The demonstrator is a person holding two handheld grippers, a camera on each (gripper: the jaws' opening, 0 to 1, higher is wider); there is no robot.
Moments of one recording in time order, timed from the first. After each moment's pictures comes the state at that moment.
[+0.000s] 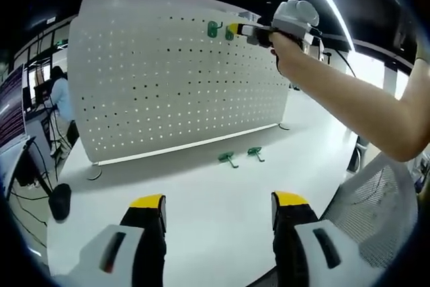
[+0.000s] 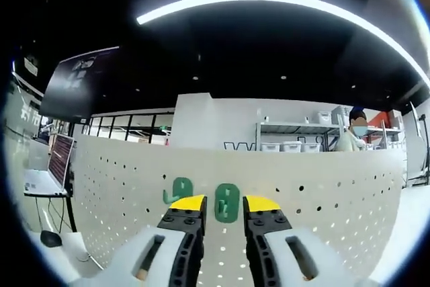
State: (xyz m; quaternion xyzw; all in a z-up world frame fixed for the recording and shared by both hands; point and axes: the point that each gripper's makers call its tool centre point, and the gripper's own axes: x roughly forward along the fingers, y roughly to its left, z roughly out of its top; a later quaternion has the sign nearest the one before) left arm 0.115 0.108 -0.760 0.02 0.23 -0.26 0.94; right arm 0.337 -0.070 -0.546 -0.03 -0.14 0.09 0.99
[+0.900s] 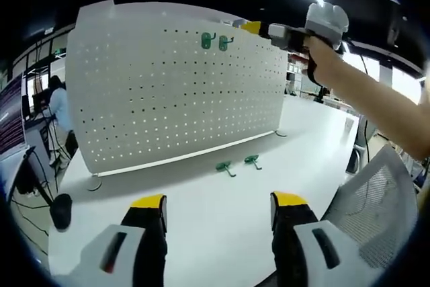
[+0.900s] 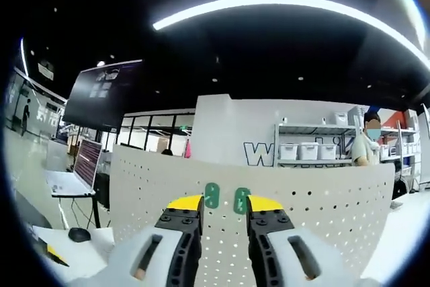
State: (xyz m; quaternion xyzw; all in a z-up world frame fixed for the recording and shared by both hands) left arm 0.115 0.104 -0.748 0.03 0.20 -0.27 0.94; right arm 0.250 -0.069 -0.528 -0.03 -0.15 0.17 0.97
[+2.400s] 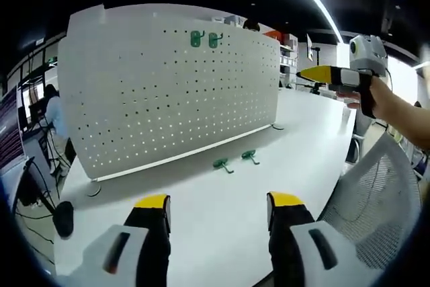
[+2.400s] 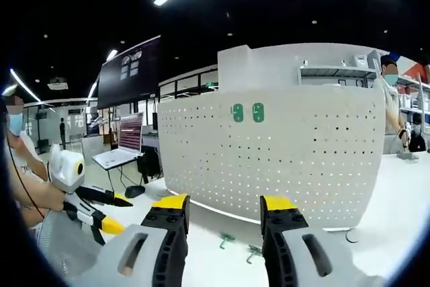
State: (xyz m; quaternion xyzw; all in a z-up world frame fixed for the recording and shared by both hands) left arm 0.113 0.098 -0.751 0.06 0.20 -0.28 0.94; right arm 0.144 -0.101 -0.644 0.00 0.05 0.26 0.97
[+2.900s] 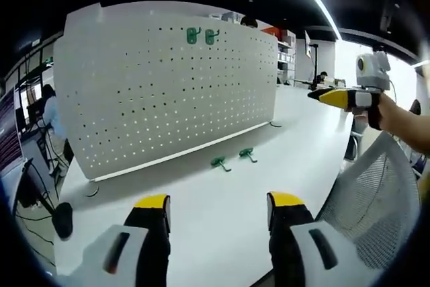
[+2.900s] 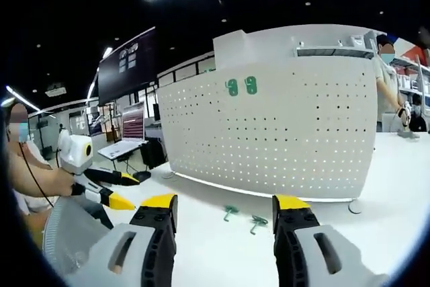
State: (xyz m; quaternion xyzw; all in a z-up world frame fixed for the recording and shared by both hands) left arm 0.112 0.092 -0.749 0.06 0.21 -0.29 0.93; right arm 0.117 -0.122 -0.687 0.03 0.10 0.26 0.96
